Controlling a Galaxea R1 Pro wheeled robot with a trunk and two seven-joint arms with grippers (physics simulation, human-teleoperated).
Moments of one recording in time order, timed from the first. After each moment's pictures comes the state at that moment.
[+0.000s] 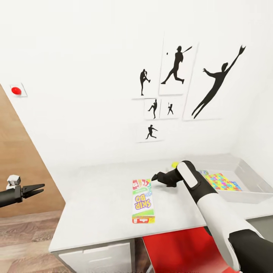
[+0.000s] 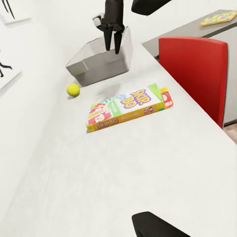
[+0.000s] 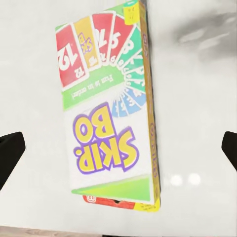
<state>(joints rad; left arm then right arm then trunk) -0.80 0.66 0.37 -0.44 -0.04 0.65 -1.57 -0.95 -0.01 0.20 -0.76 -0.89 1.05 -0.34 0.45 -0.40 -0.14</state>
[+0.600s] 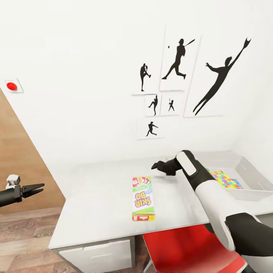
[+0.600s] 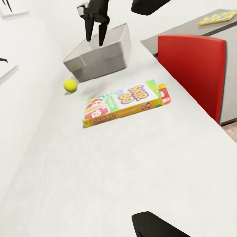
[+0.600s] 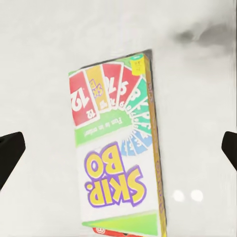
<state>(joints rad) -0.80 0.67 0.38 -0.45 -0.04 0.65 -1.57 -1.07 0.00 0.20 -0.68 -0.88 0.99 -0.33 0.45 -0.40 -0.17</state>
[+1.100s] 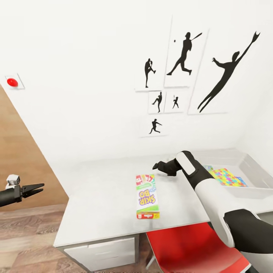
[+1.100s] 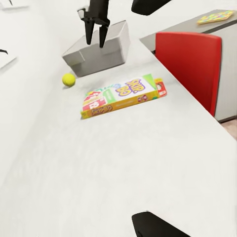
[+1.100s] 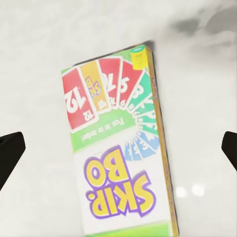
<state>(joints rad) -0.80 0.67 0.38 -0.45 -0.04 0.65 -1.57 -1.10 0.00 0.21 -0.61 -0.88 0.94 -0.33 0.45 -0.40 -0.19</state>
